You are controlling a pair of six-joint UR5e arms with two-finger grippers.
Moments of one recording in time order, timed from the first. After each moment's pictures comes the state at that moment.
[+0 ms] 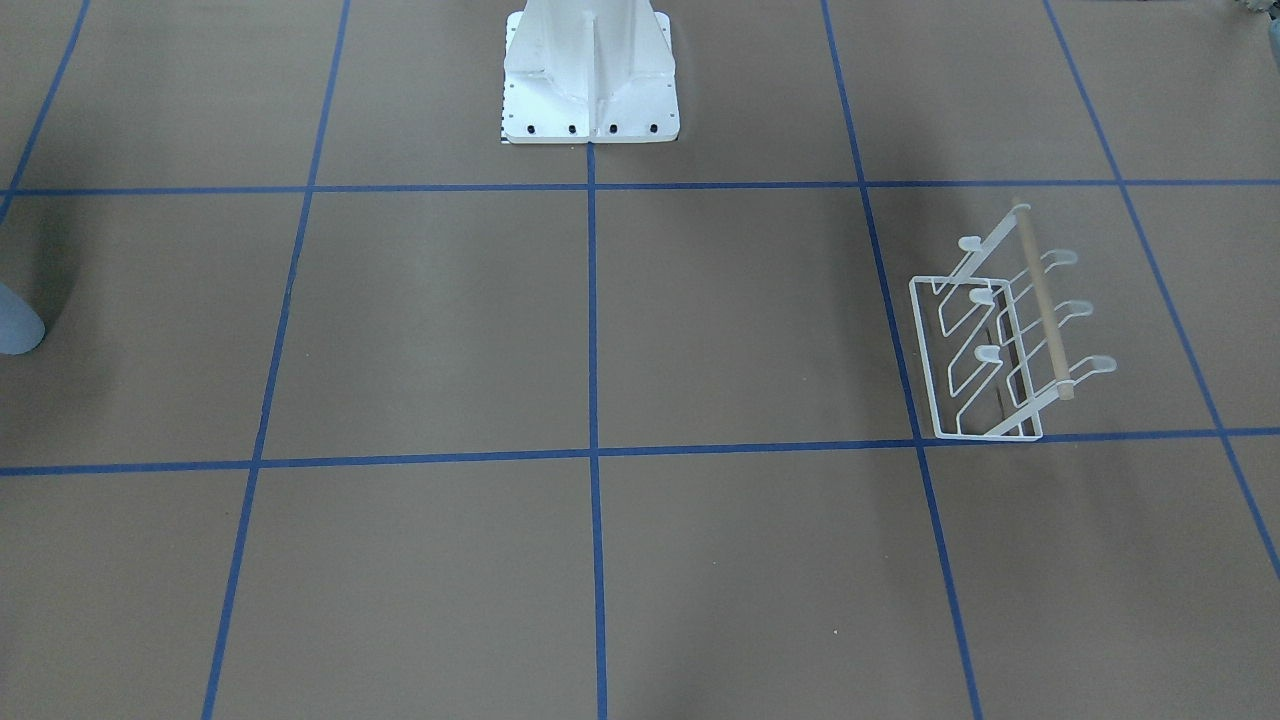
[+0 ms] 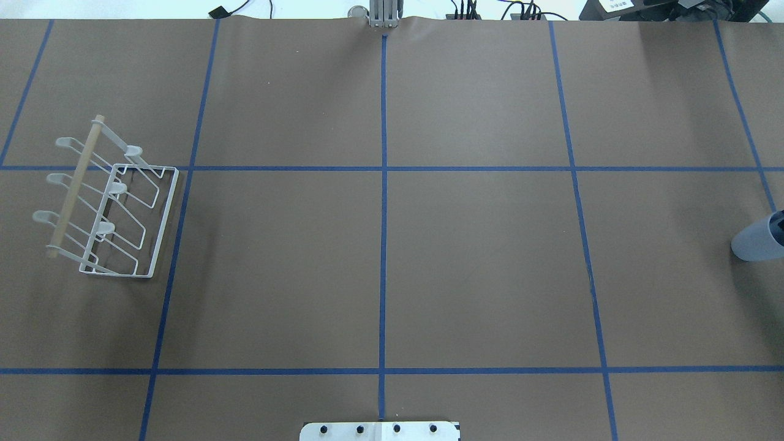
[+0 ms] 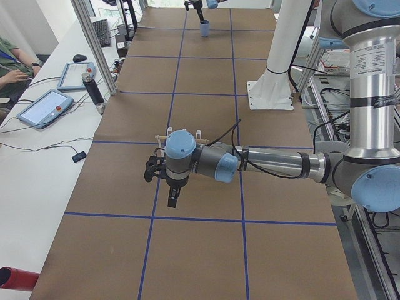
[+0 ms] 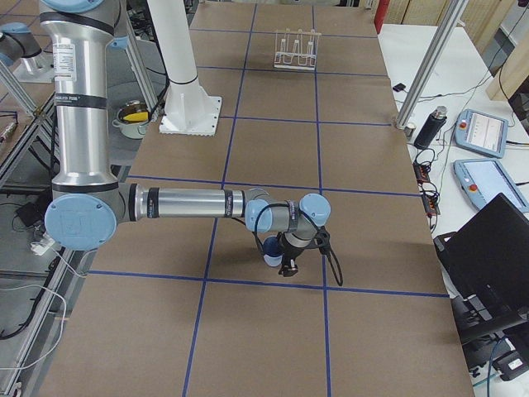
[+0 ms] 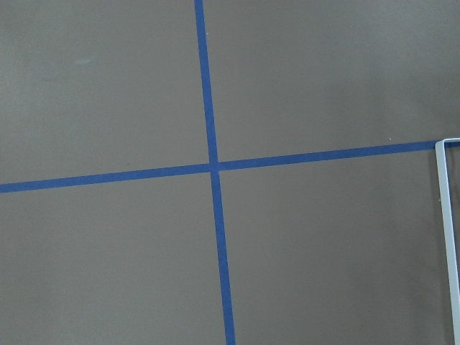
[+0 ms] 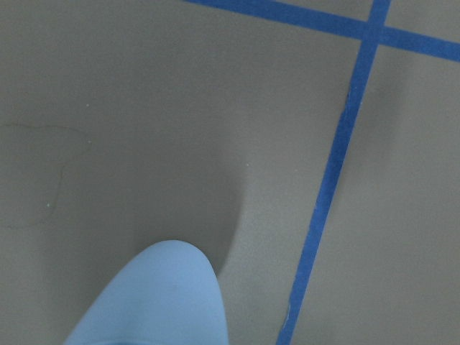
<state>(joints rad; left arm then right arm) -1.50 -1.46 -1.76 -1.78 -2.33 -0.15 1.29 -1.59 1.56 -1.57 2.32 -0.05</state>
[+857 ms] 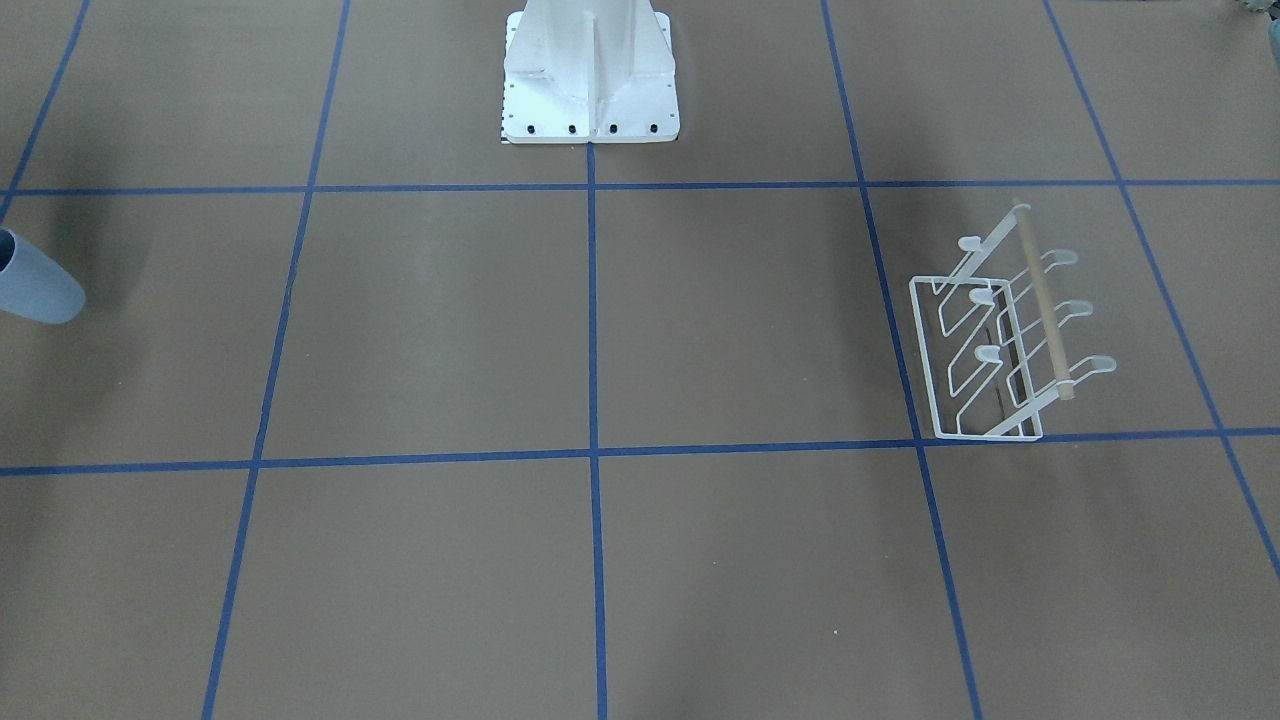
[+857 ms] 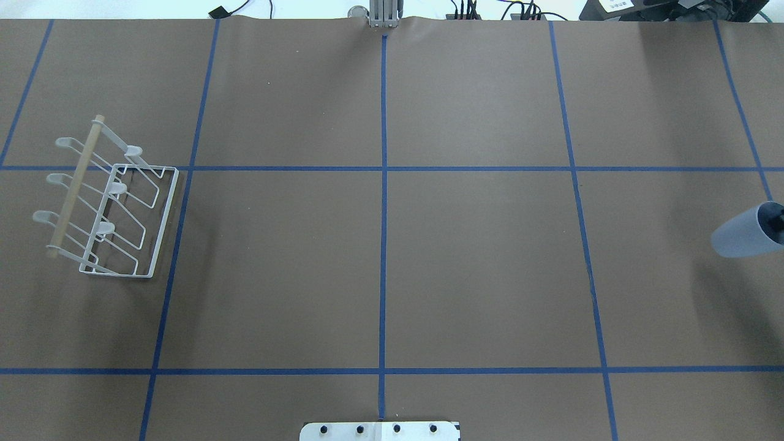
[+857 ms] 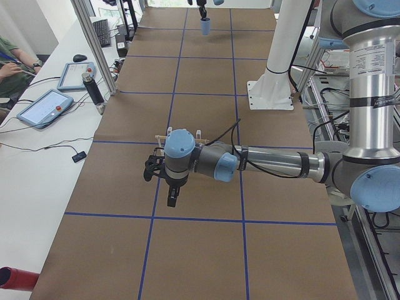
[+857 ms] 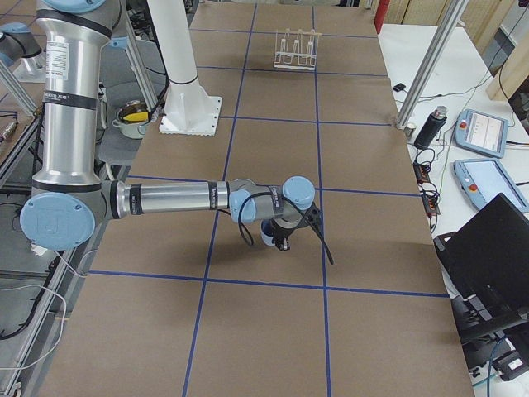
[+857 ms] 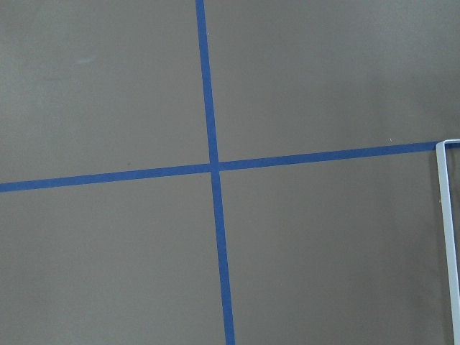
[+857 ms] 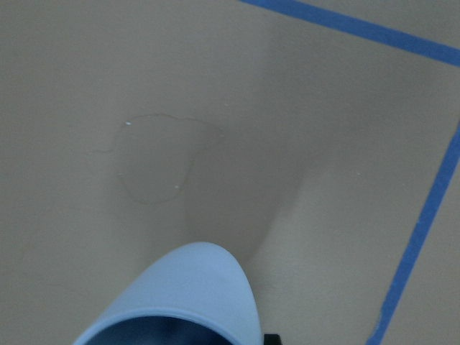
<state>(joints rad) -1.50 -1.47 -1.76 -1.78 -2.33 -0.16 1.30 -1.67 1.78 -1.50 2.56 -0.02</state>
